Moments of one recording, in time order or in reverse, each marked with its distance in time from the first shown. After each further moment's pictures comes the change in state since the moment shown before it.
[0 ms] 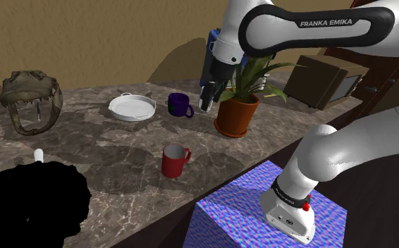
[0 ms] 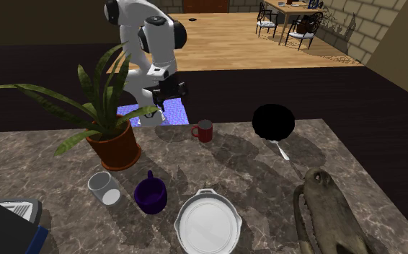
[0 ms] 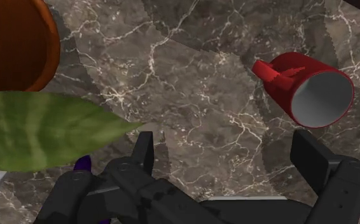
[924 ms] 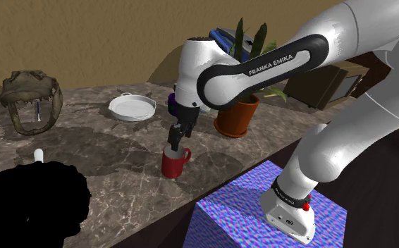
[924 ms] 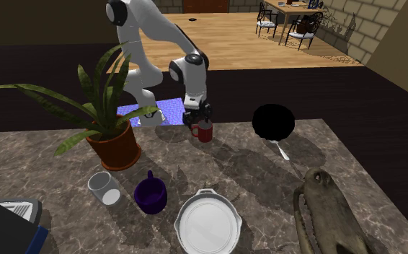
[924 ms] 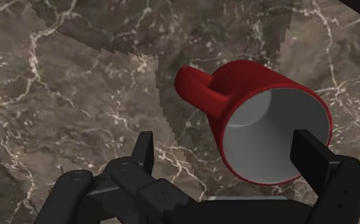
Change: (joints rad) arm 0.053 0.349 0.209 -0.012 0.023 0.296 0.153
